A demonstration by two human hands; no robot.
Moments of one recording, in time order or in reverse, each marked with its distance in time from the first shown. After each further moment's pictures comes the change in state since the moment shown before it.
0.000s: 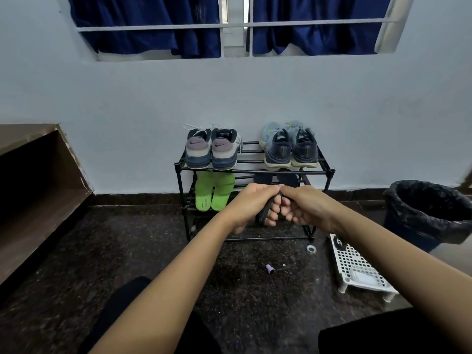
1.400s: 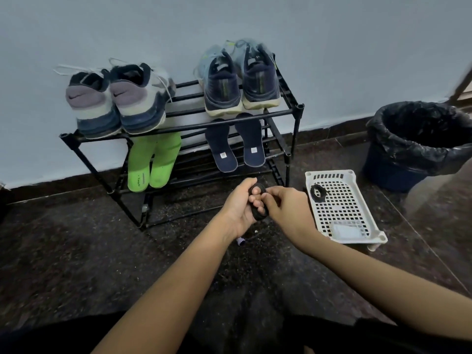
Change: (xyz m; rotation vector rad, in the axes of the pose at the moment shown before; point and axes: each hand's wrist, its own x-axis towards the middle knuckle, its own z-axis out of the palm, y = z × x) left_hand 0.162 -0.154 0.077 -0.580 0.151 -0.517; right_hand 0.106 0.192 -0.054 -0.440 0.559 -0.177
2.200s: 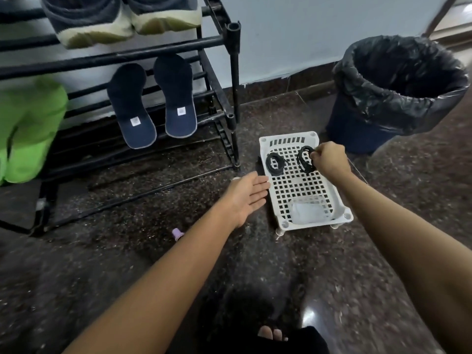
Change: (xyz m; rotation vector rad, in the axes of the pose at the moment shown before) left_hand 0.159 -0.100 0.069 0.273 -0.050 -0.236; right_hand 0.144 0.281 -0.059 -0.383 0.047 0.480
